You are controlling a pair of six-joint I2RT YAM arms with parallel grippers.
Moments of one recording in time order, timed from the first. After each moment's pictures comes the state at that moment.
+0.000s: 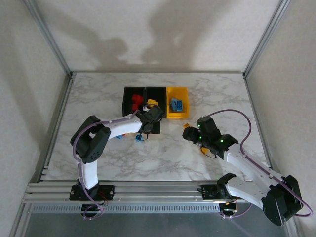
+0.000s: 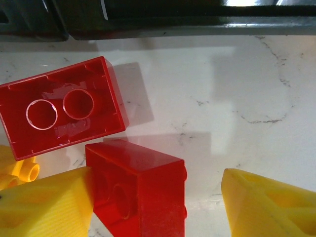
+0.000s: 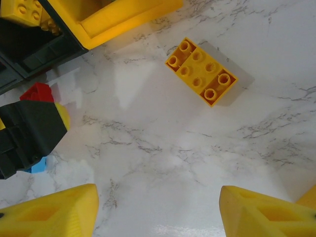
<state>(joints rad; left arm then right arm) -0.72 1.90 1.22 -0.50 -0.23 -0.70 0.58 1.00 0.64 -0.50 0.01 0.82</state>
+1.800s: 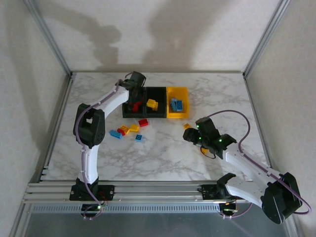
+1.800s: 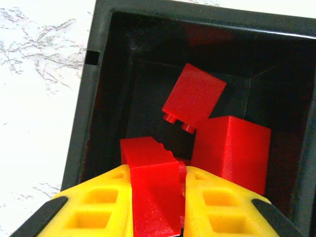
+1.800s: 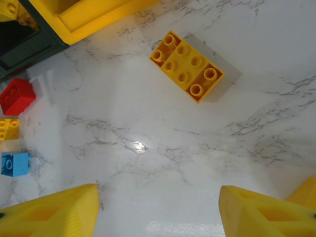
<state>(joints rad) -0.39 2.11 1.75 -0.75 -0.33 -0.51 0.58 1.03 0.63 -0.50 0.02 0.82</state>
